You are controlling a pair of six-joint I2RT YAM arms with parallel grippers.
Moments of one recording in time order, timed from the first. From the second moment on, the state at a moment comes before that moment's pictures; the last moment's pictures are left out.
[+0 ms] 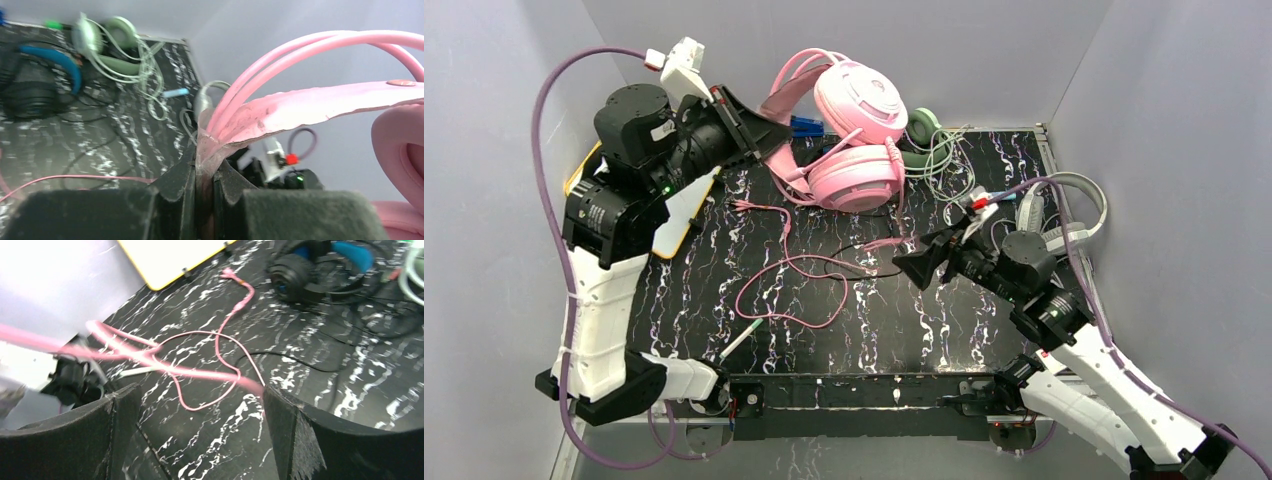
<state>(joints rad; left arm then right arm) -0.48 1.33 2.15 -1.00 0.14 -0.67 0.68 0.66 0.73 -0.19 -0.19 0.35</state>
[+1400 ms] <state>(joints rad) -0.49 1.40 2.05 -0.85 0.20 -0.83 0.68 0.63 0.47 -0.04 -0.36 0.32</state>
